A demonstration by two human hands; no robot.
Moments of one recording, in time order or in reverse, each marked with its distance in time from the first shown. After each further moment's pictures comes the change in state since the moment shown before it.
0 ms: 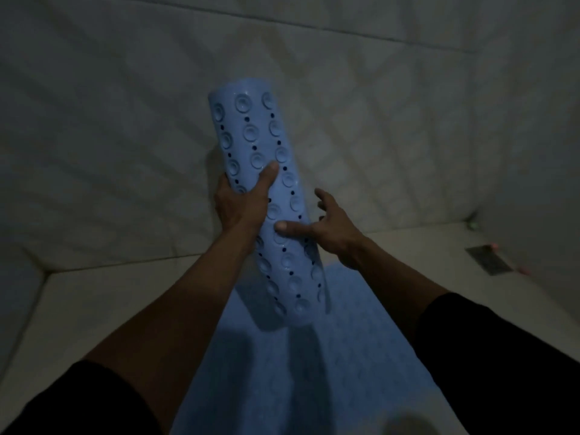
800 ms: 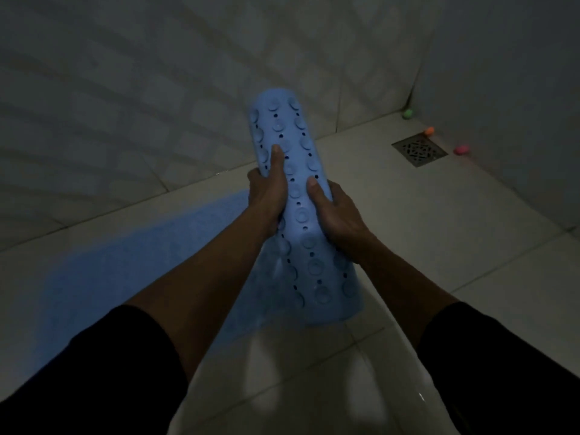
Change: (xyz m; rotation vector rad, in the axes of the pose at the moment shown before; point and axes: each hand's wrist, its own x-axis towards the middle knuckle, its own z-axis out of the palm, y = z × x) left_hand -0.234 -0.156 0.308 0.374 -0.325 -0.456; right_hand -0.115 0.261 -0.274 0.210 0.217 0.008
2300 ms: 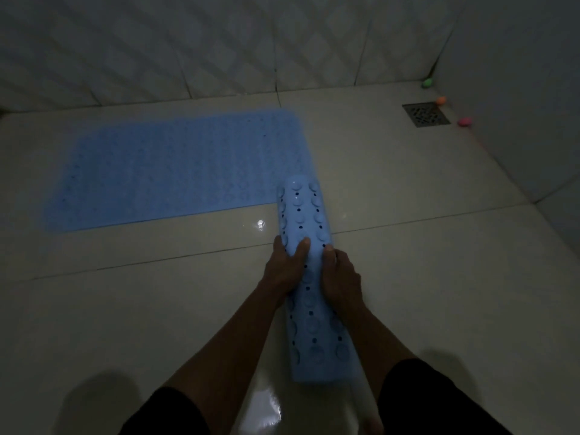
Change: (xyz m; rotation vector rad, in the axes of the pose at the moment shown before) left_hand -0.260 -0.252 0.045 0.018 -0.017 -0.111; right_hand -0.253 0.184 -0.054 -0.328 0.008 0.314
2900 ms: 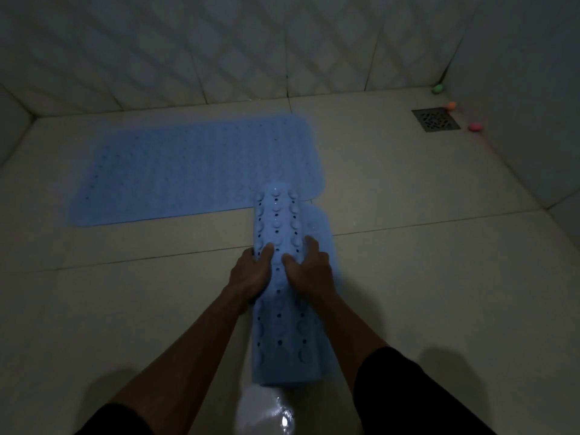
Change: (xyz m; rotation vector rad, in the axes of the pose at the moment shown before) left_hand -0.019 -0.012 -0.062 0.219 0.160 -0.146; right_hand -0.021 -0.034 0.034 -0.075 -0.129 -0.165
